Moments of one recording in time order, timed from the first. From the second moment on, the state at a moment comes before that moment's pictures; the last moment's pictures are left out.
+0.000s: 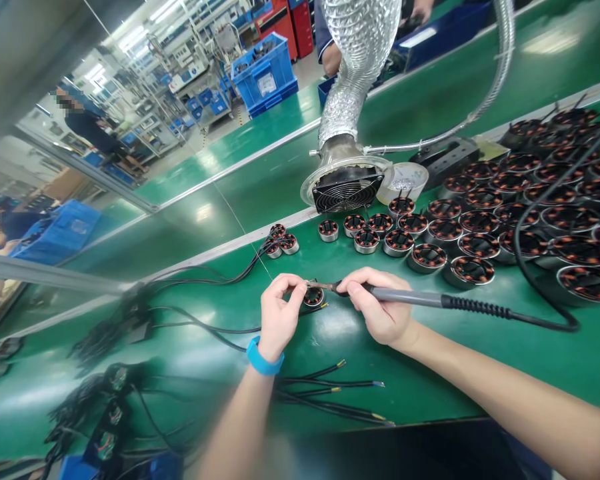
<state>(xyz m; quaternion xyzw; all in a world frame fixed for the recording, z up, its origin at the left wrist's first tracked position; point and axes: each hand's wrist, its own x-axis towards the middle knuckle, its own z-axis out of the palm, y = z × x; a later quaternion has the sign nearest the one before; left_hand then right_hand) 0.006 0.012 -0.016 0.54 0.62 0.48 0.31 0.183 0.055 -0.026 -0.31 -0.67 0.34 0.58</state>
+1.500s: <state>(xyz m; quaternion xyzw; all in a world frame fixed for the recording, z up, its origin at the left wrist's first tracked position) 0.010 0.012 -0.017 0.52 0.62 0.50 0.30 0.170 0.056 -0.052 -0.32 -0.78 0.32 0.43</state>
